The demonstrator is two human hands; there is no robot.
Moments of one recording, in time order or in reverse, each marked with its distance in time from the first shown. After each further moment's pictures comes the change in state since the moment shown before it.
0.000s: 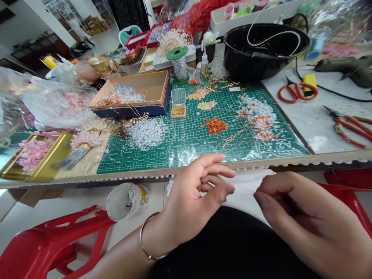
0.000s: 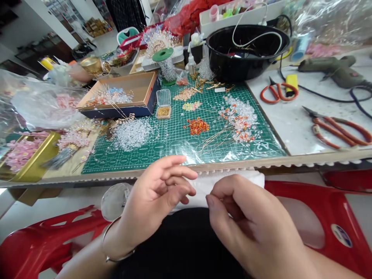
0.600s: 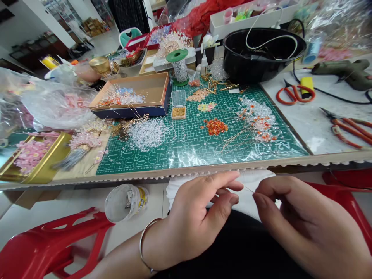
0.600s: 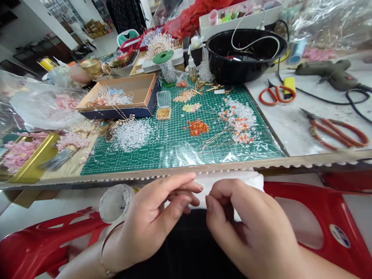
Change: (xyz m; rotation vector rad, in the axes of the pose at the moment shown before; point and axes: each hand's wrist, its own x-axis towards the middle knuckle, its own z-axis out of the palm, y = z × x) left_hand -0.012 -0.001 0.001 0.265 -0.044 0.179; right_hand 0.008 -0.010 0.002 -0.084 0.059 -0.092
